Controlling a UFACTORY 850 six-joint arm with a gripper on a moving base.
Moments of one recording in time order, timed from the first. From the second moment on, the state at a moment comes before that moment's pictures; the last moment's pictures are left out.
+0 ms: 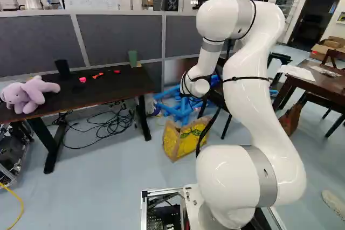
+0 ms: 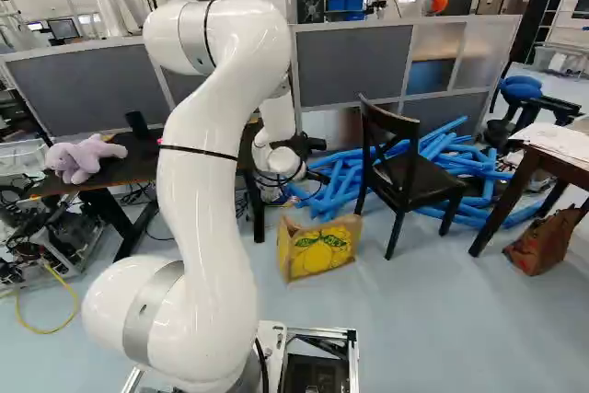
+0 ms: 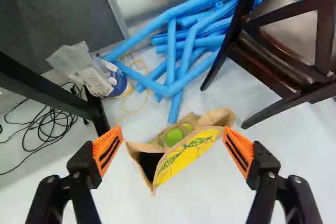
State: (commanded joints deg) arm -7.1 -42.0 -53.9 6.3 30.6 0.0
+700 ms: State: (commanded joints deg) arm -9.2 -54.8 -68.2 6.3 26.0 0.0
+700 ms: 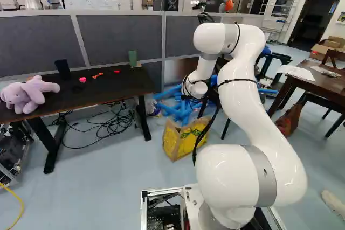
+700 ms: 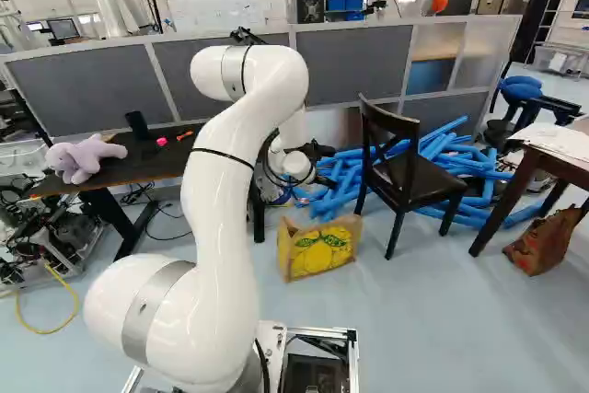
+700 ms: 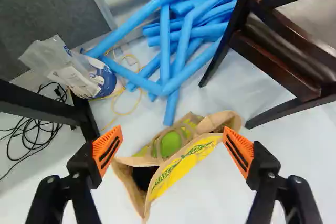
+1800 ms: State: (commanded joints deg) arm -11.6 -68.8 -82.1 6.3 15.8 5.0
